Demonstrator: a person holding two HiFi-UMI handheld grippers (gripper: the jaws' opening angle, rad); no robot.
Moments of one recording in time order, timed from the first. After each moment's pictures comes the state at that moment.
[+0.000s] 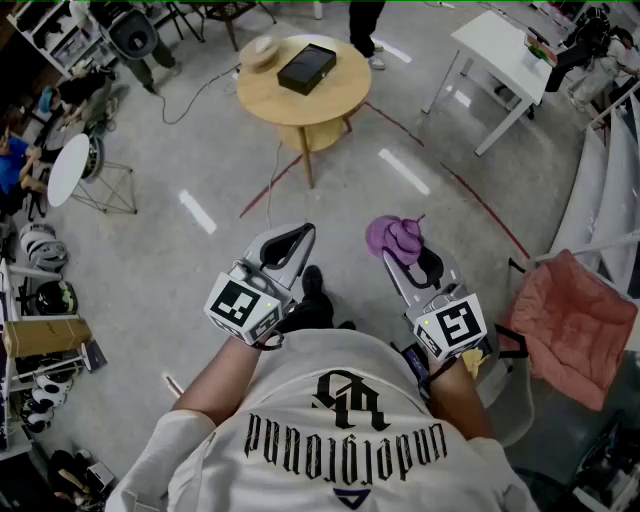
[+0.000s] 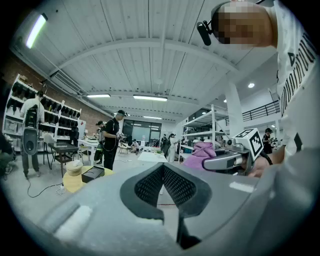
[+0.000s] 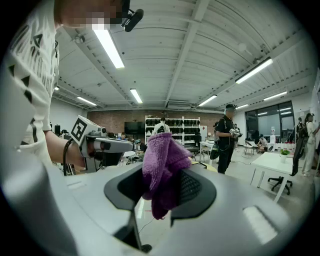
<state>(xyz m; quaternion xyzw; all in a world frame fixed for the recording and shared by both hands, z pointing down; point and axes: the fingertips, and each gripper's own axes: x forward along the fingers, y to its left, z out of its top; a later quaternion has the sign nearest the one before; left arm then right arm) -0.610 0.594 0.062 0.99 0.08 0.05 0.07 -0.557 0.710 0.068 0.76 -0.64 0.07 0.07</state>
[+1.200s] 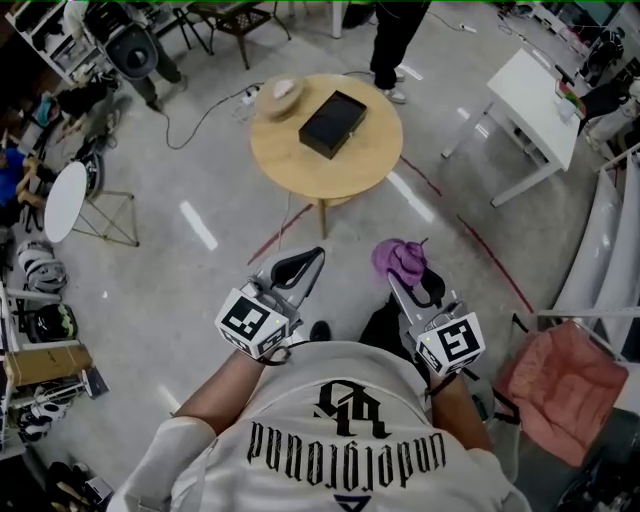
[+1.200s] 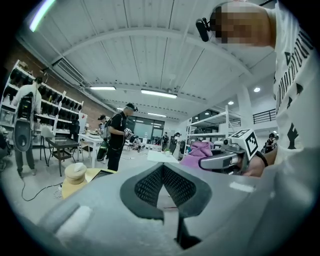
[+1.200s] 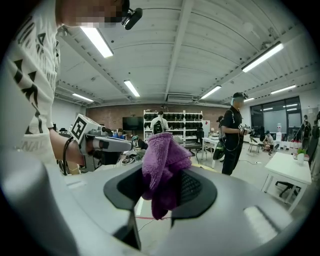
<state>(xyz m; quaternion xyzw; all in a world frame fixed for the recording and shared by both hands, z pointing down) -0.425 0.348 0.101 0.99 0.09 0.06 0.09 -0.366 0.459 0.104 0.75 -0.65 0.09 0.08</state>
